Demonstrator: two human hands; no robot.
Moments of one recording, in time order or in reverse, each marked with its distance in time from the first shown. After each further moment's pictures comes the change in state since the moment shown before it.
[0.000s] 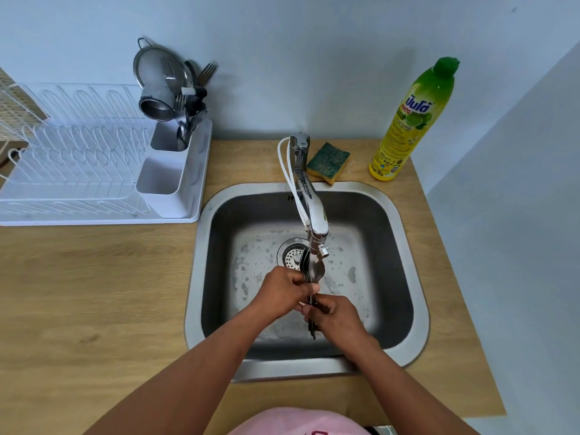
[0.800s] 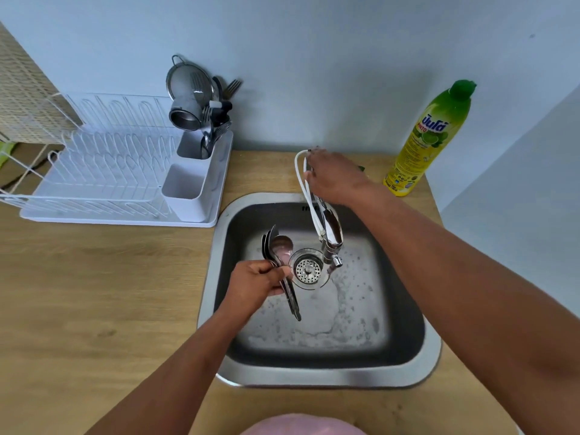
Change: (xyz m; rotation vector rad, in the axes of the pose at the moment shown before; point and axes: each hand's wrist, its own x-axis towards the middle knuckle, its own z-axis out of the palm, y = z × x) left_hand -0.027 0.014 -0.061 -0.254 0.264 0.103; right_hand 0.129 -0.227 -0.085 -0.919 0.163 -0.541
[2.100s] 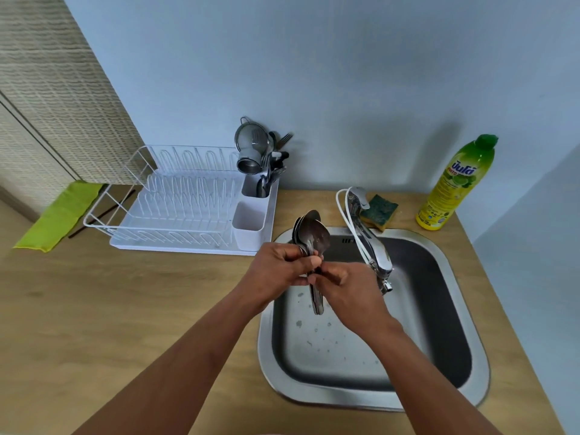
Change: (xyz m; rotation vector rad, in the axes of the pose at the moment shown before) left_hand -0.037 0.112 -0.074 0.073 -0.212 0.269; right_hand -0.141 -0.124 0.044 0.795 0.208 0.122
